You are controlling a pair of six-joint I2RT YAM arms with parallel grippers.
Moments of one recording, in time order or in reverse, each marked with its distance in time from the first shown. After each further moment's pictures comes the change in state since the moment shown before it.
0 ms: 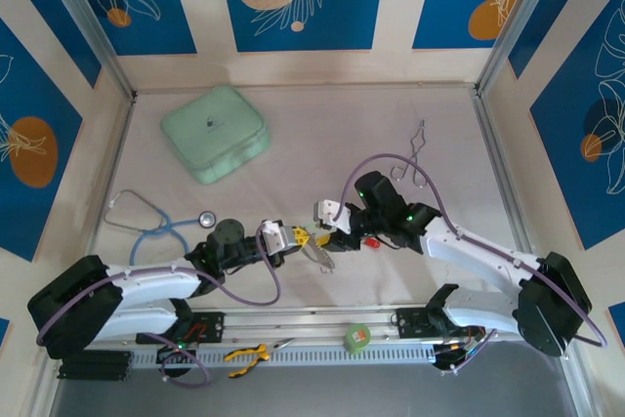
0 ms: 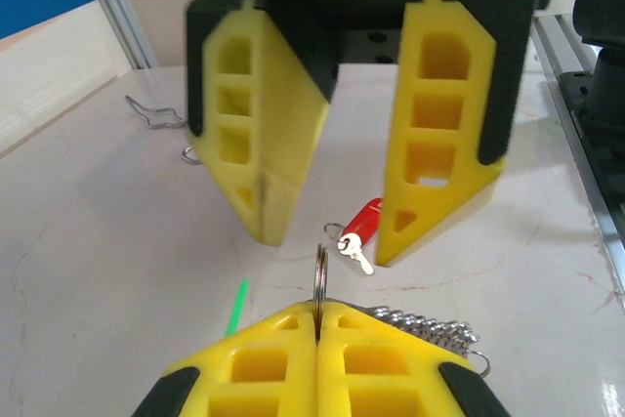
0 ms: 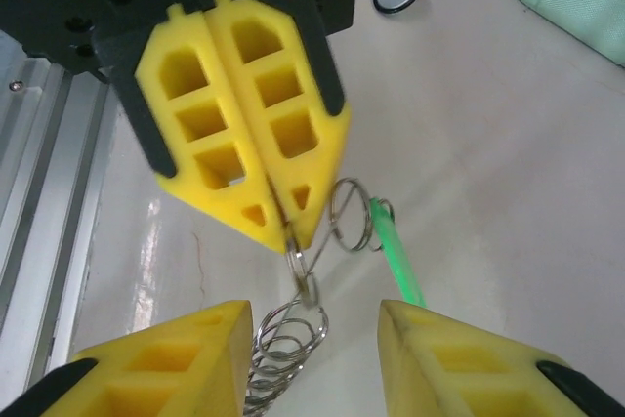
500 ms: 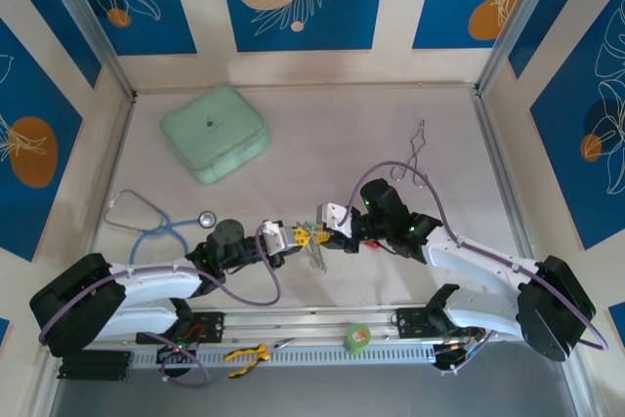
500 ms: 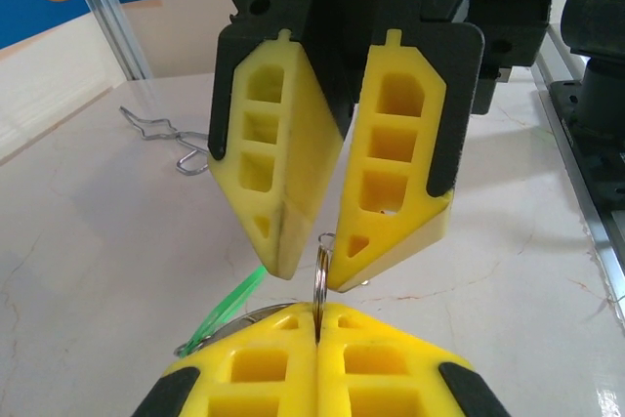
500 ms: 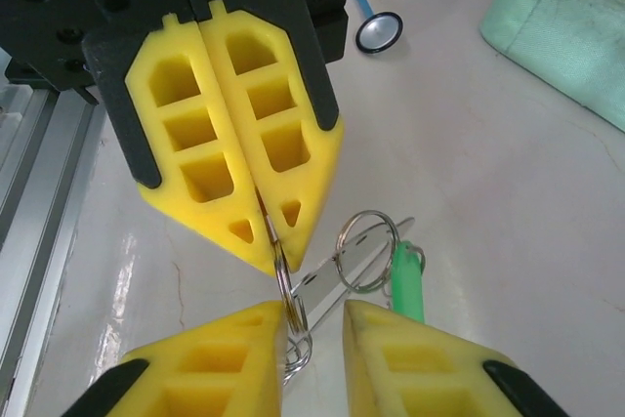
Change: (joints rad) left arm 0.000 0.013 -0.003 0.032 0.018 -0.002; right arm 0.000 -0.022 -0.102 0.198 -0.013 0.031
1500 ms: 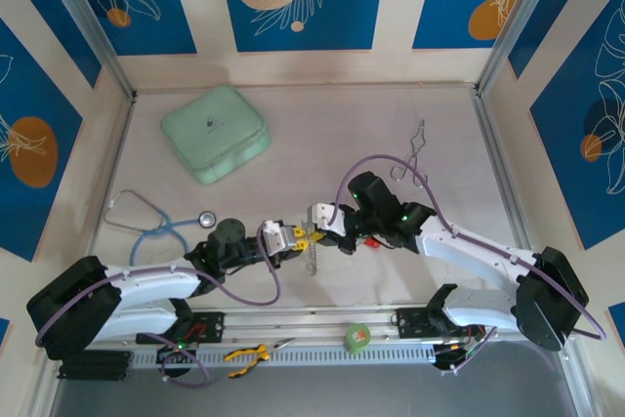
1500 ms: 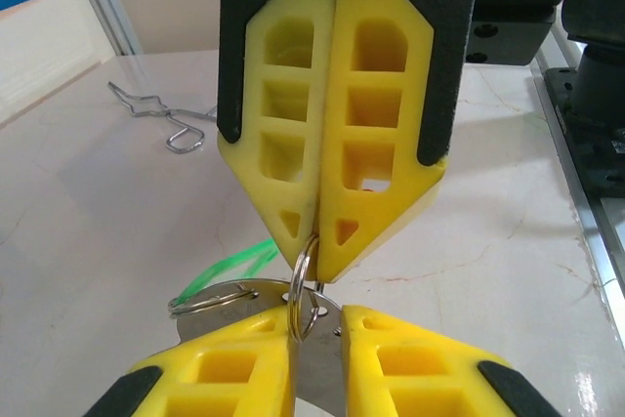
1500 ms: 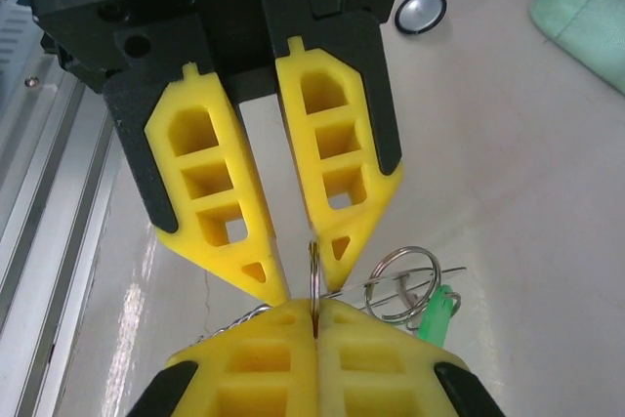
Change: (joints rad) left arm 0.000 -0.025 0.010 -0.085 0.000 -0.014; right arm 0.047 0.066 0.156 -0.223 0.026 -0.080
